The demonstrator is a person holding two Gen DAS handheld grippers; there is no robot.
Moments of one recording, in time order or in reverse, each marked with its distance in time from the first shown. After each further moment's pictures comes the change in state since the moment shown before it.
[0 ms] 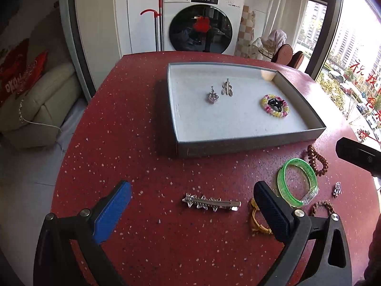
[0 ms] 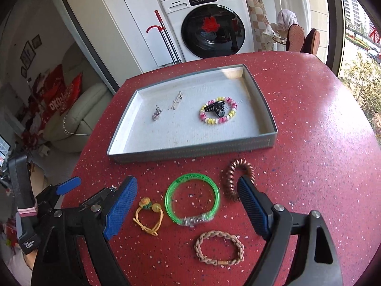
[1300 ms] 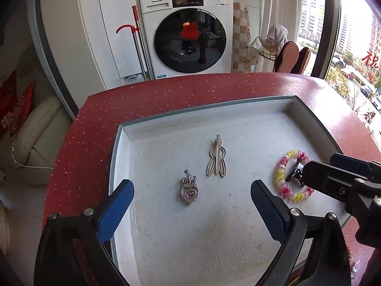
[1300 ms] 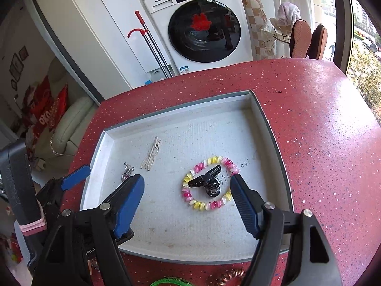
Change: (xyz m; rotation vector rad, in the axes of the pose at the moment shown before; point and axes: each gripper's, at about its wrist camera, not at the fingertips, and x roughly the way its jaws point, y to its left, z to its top) left arm 0.099 -0.057 0.124 0.112 -0.055 0.064; right arm 0.095 -0.028 0.115 0.061 0.003 -0.007
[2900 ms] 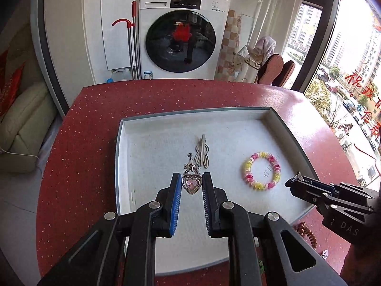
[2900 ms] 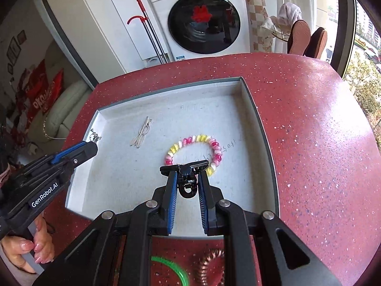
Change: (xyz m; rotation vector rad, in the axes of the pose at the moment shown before) left arm -0.035 0.021 0.000 -0.069 0.023 -0.151; right arm 0.000 -0.003 -0.013 -0.068 0.071 -0.068
